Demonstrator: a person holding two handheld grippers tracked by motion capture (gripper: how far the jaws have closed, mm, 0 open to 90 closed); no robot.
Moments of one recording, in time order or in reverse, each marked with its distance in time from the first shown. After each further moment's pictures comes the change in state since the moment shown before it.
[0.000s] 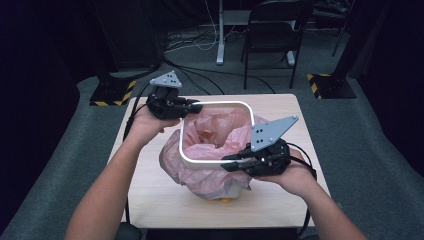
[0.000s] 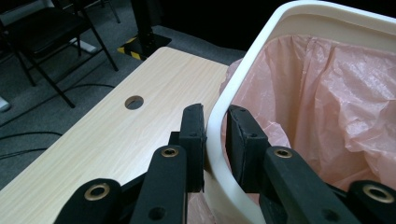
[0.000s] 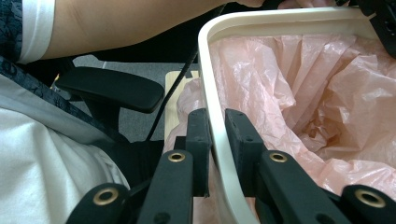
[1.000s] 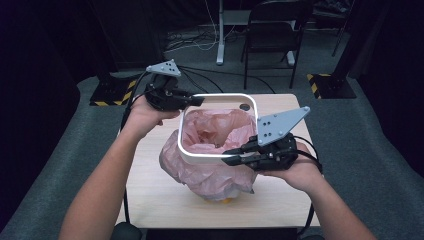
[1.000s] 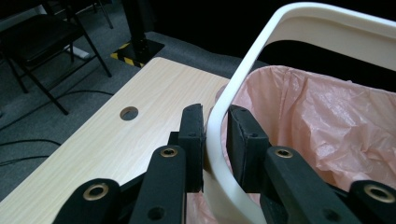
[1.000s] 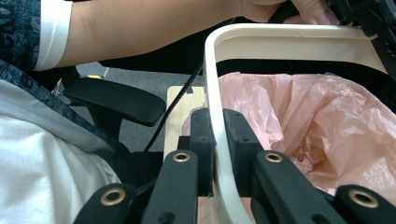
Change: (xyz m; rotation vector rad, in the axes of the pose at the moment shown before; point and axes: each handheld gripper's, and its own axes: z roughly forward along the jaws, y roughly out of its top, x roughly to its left) left arm -0.003 0.026 -0.012 -0.011 -0.026 0.003; right arm 0.005 0.022 -0.019 -0.044 0.004 -0.059
